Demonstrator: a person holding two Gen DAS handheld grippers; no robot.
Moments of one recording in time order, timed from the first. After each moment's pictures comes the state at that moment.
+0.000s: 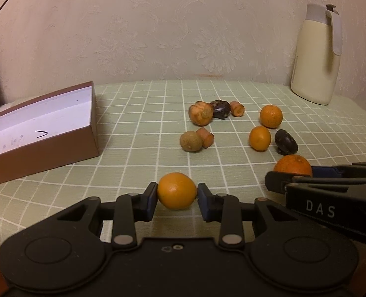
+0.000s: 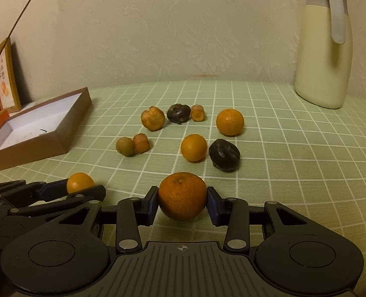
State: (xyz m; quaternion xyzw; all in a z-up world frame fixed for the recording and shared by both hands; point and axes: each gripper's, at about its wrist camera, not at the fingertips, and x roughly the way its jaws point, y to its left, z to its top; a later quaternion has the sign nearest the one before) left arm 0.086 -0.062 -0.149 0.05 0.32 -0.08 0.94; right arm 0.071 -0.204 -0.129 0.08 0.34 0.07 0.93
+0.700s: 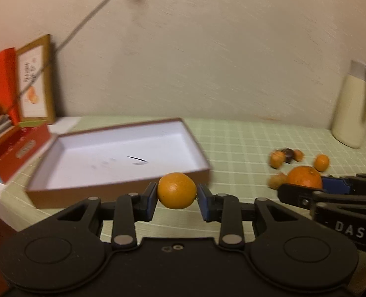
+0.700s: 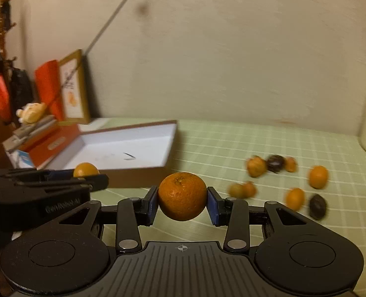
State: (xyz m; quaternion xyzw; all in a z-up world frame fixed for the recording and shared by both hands) left arm 0.056 0.055 -0.072 0.02 0.27 0.01 0.96; right arm 0.052 -0.116 -0.064 0.07 0.26 0.21 0.94
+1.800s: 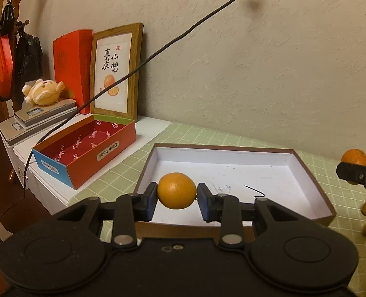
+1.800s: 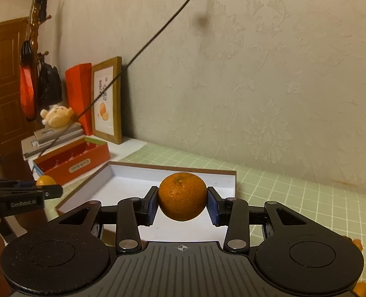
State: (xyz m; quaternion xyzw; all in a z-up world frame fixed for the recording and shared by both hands) left arm 0.091 0.197 -0.058 -0.03 0.25 0.15 0.96; right arm 0.143 -0.018 -0.036 0.03 0.21 0.28 0.94
